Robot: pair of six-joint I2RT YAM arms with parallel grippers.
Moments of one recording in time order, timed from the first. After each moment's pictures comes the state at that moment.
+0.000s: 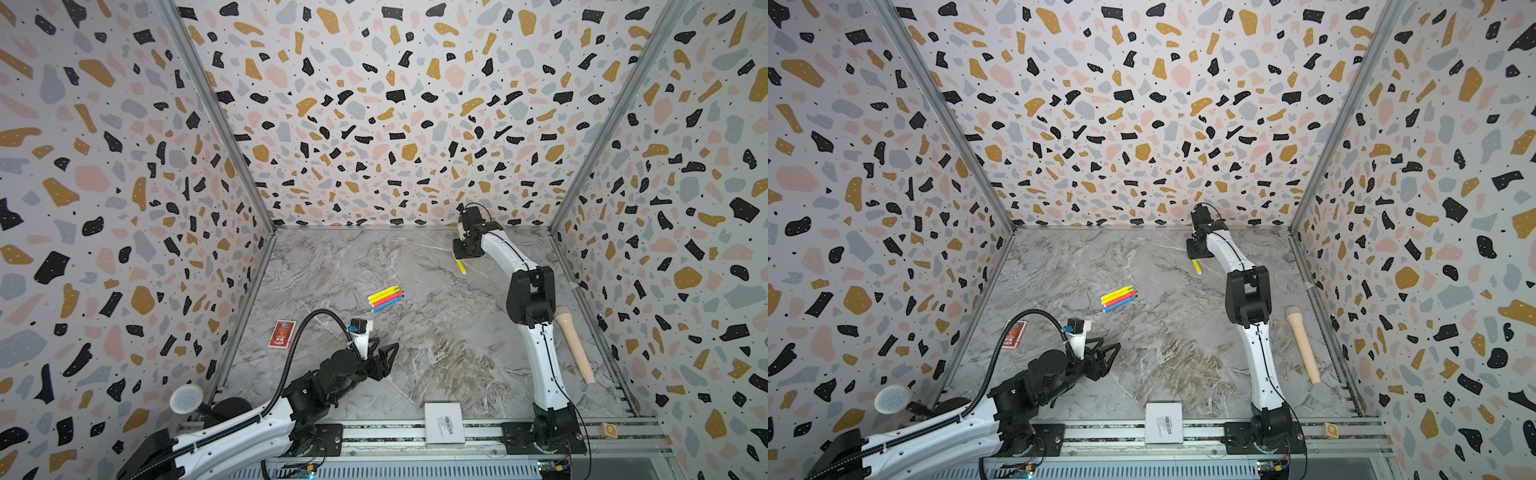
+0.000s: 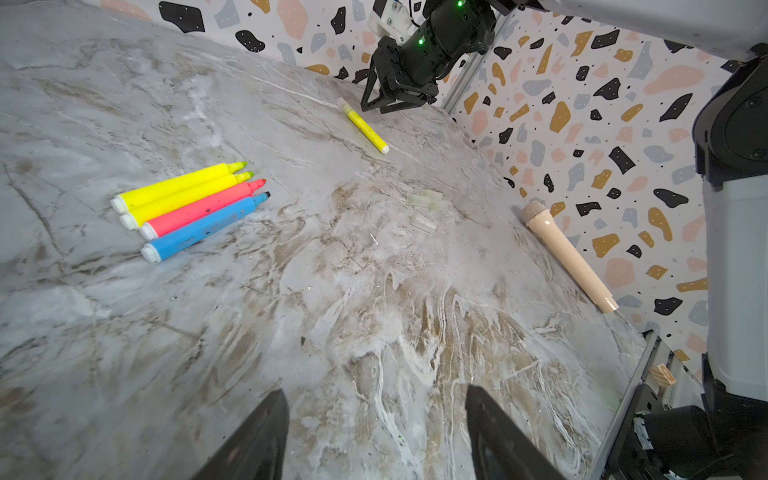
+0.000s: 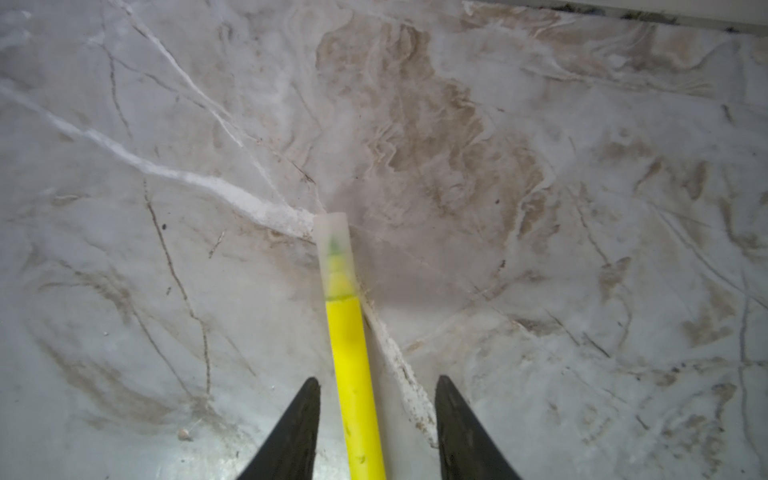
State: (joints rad) left arm -0.94 0.70 0.21 0.15 -0.20 -0.57; right arm 0.28 2.50 2.29 -0.86 0.05 0.11
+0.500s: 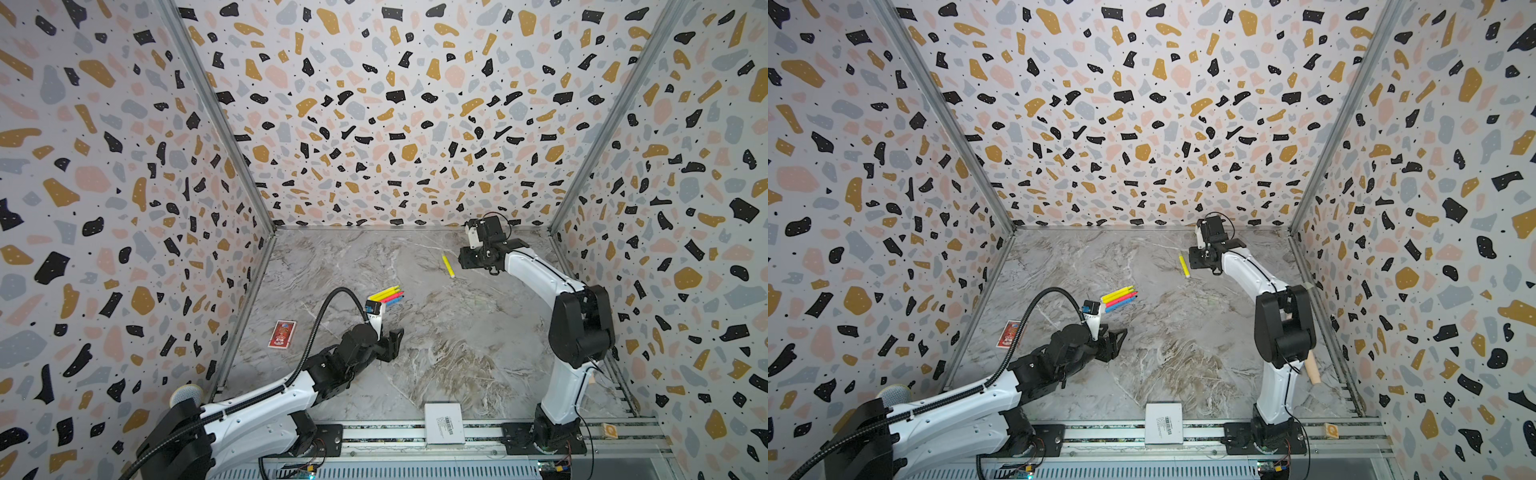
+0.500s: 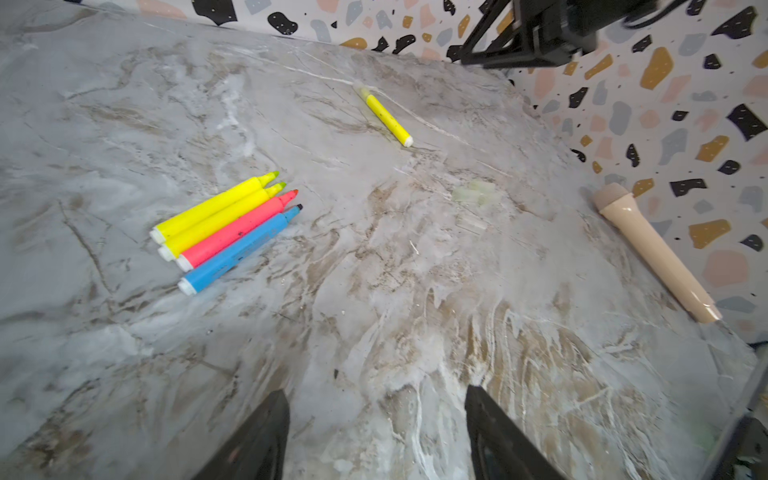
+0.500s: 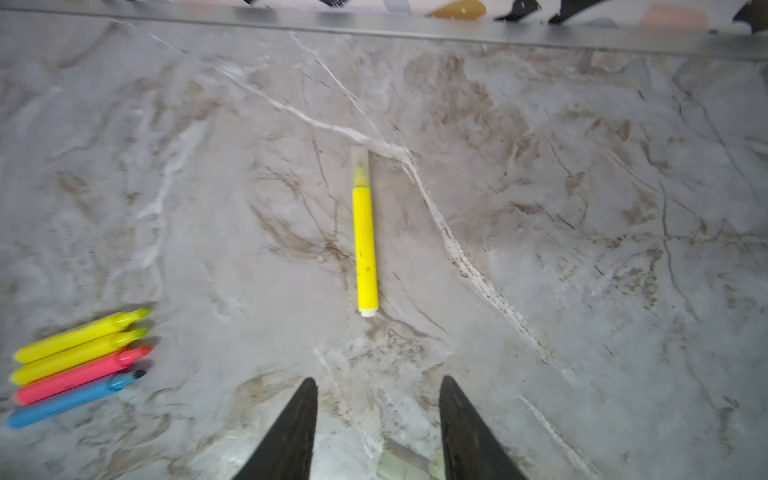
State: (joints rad) left arm -0.84 1.01 0.45 0.06 -0.20 -0.48; right arm 0.32 1.86 1.53 -0.51 -0.07 0.14
